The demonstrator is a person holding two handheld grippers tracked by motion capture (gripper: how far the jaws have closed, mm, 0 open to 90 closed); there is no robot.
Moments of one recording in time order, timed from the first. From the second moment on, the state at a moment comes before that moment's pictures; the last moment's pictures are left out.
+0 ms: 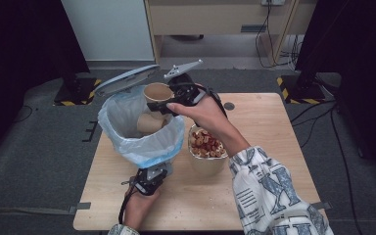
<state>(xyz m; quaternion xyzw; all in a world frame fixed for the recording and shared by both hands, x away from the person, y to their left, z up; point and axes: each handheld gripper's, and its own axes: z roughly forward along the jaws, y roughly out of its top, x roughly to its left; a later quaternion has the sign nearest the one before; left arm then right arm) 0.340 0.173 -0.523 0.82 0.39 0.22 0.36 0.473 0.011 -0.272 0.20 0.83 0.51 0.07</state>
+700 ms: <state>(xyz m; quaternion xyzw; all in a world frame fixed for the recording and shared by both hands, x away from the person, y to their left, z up) 0.340 0.173 -0.523 0.82 0.39 0.22 0.36 0.471 0.019 -0.291 0.20 0.84 0.50 0.10</state>
